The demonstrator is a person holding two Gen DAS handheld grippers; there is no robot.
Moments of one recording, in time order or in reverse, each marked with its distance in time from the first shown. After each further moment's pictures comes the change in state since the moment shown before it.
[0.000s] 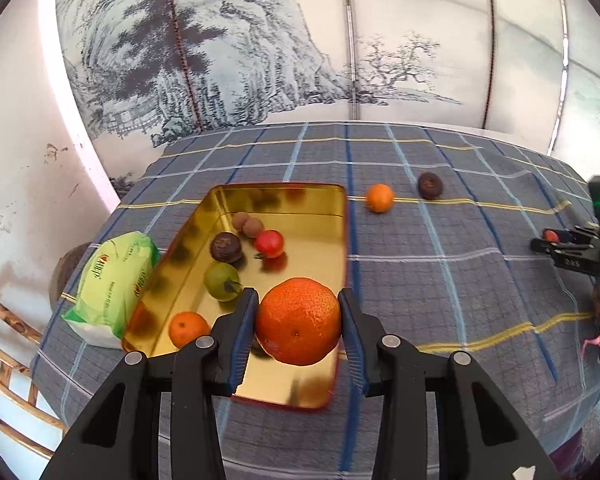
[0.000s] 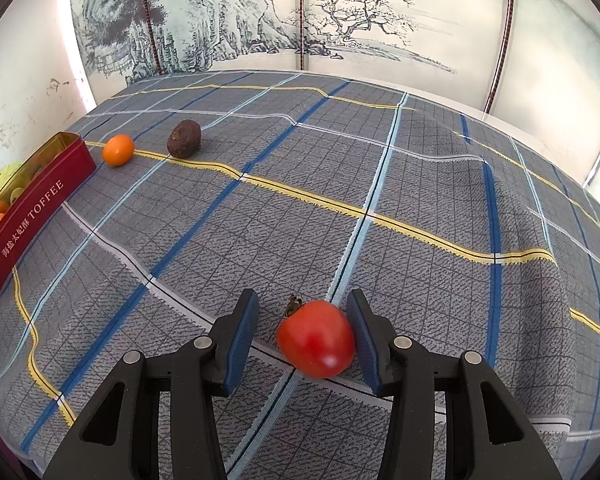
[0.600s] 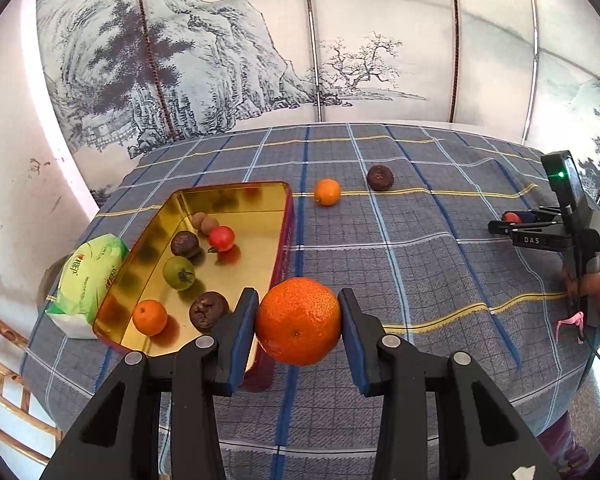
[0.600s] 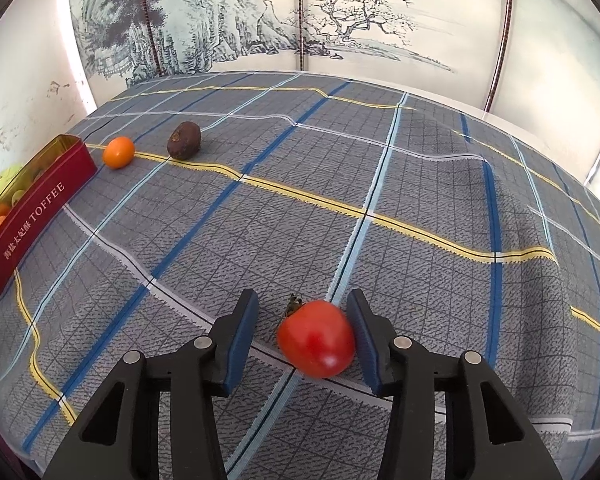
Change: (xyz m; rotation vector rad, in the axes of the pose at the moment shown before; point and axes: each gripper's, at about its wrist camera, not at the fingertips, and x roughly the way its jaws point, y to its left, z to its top) left arm -0.025 -0.044 -0.018 0.052 -0.026 -0.066; right arm 0.001 0.001 0.001 0.000 0.000 0.000
